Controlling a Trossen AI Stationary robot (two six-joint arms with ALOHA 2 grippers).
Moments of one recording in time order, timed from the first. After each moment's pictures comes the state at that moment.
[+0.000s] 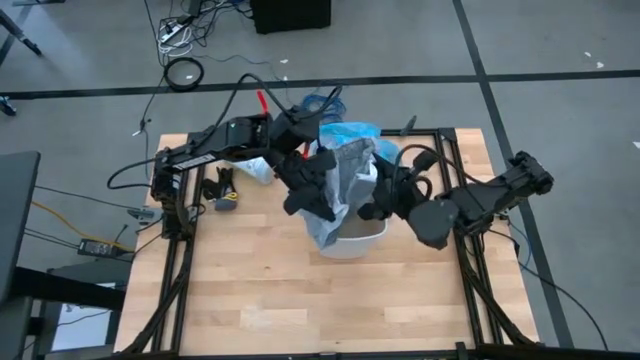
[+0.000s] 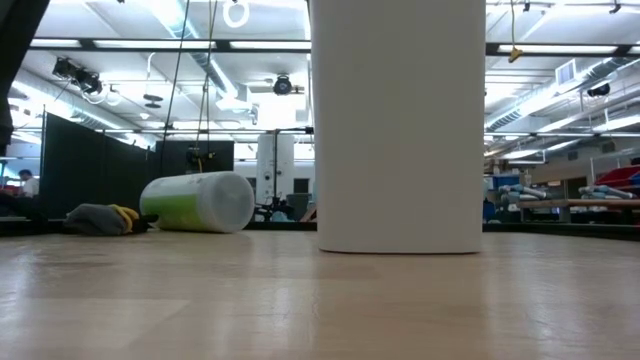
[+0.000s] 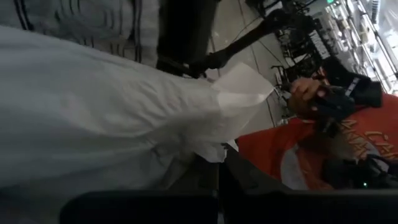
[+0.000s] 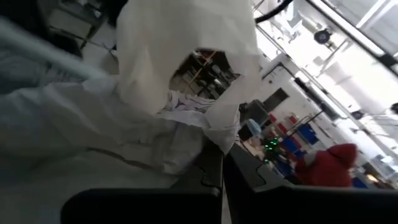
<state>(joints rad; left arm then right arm) 0.07 1.84 2.29 -1.02 0.75 -0.53 0.49 1.48 1.63 -0.41 1.51 -0.47</state>
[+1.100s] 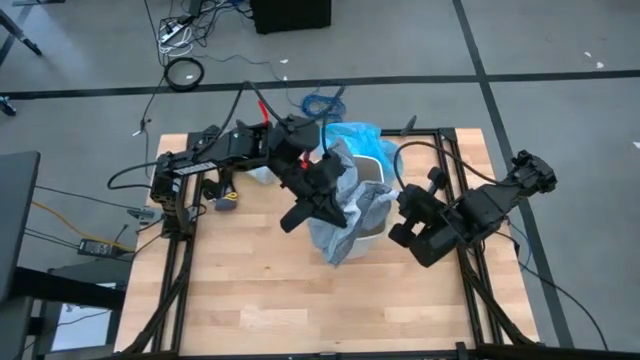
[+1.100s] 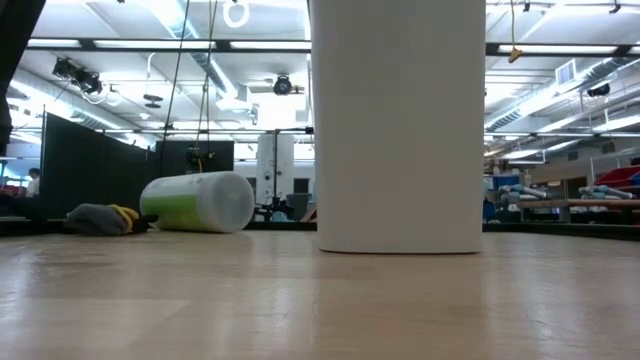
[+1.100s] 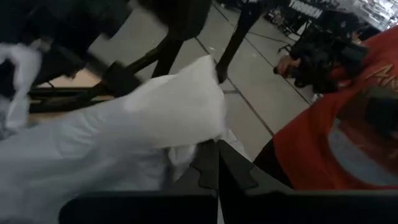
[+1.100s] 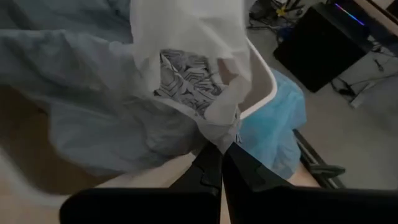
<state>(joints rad) 0.01 1.85 2.26 -0.84 0.68 -0.19 0.57 1.46 1.68 -1.57 0.93 0.95</state>
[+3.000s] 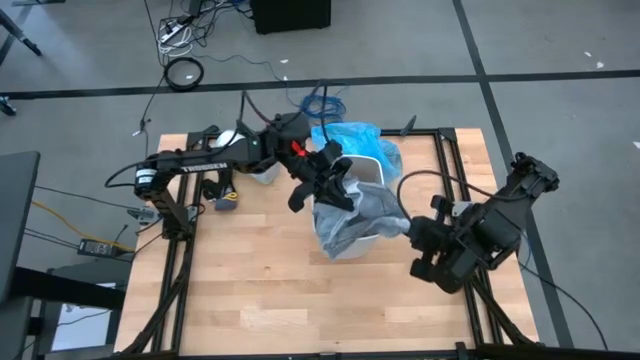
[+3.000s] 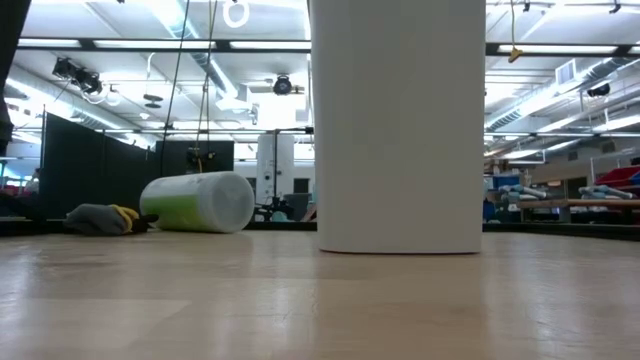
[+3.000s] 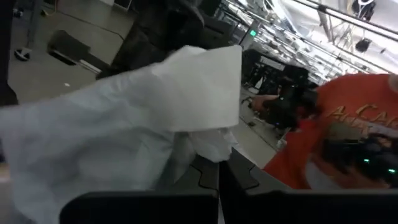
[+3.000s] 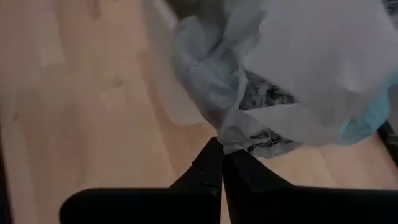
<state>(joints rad) 0.14 1.71 1.70 -0.04 0.89 -0.45 0.74 1.46 1.66 -1.57 0.64 0.99</state>
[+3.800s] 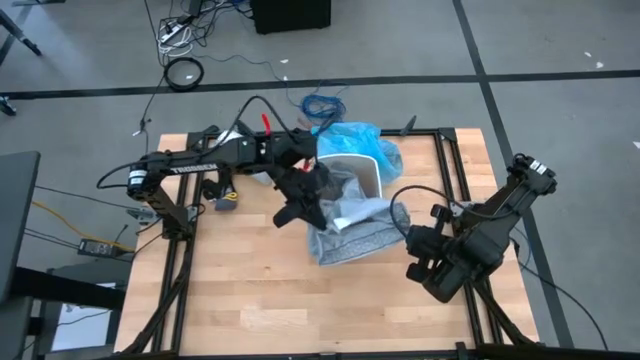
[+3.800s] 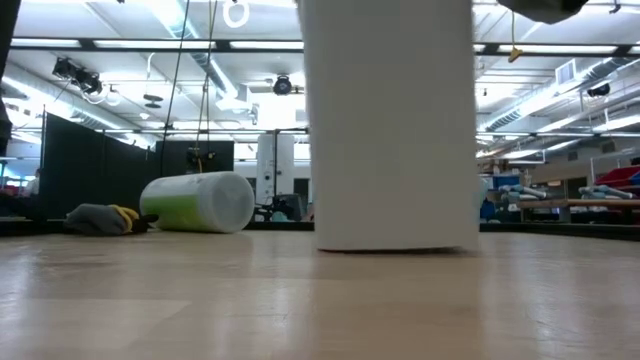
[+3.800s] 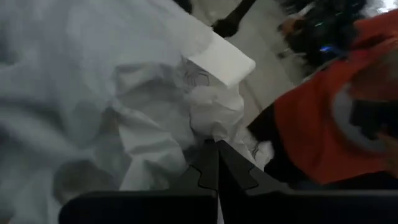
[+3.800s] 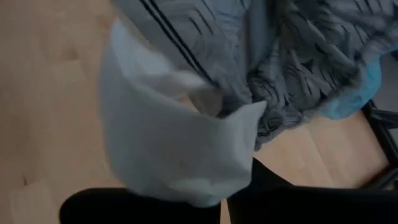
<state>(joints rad) 0.12 1.66 1.70 -0.69 0.82 -0.14 0.78 1.46 1.44 -1.54 0.66 1.13</state>
